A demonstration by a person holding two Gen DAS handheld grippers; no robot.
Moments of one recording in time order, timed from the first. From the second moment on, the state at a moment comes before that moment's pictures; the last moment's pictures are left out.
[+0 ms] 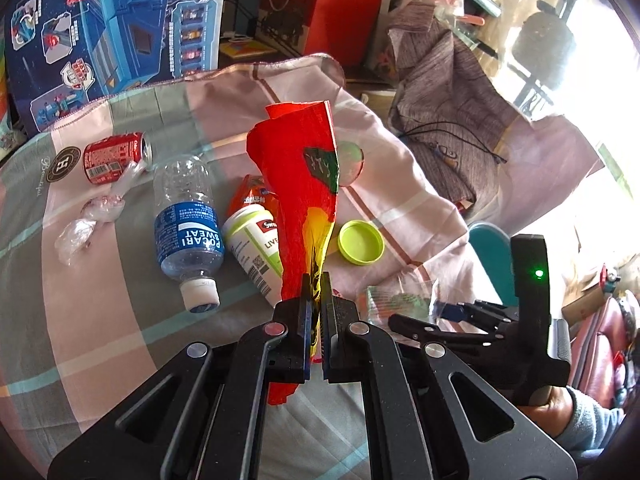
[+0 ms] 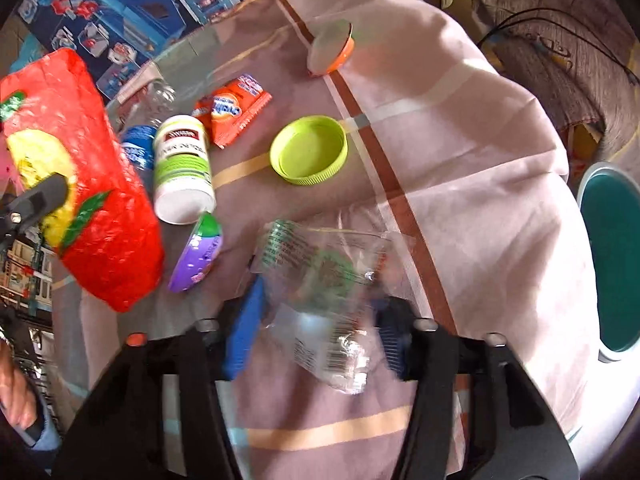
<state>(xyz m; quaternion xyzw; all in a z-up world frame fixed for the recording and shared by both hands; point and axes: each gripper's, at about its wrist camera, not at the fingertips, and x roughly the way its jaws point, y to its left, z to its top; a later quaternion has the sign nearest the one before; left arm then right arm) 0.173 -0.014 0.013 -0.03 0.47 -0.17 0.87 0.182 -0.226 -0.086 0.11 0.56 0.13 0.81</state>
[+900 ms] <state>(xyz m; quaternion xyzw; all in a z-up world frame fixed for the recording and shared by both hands) 0.179 -0.216 0.055 0.04 0.42 -0.34 0.84 0.142 -0.440 0.019 0.22 0.40 -0.03 0.89</state>
